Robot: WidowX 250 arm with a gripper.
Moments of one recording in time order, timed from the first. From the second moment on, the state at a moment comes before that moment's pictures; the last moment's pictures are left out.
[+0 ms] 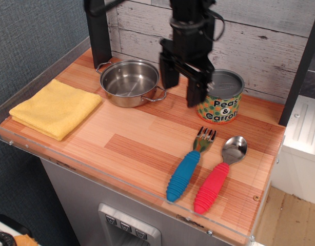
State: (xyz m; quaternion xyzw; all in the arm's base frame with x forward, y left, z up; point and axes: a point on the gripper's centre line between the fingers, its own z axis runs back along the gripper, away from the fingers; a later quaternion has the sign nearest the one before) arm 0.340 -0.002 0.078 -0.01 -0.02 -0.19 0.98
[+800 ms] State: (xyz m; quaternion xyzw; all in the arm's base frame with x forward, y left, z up) arm 0.326 0.074 0.089 -0.04 -0.04 0.11 0.99
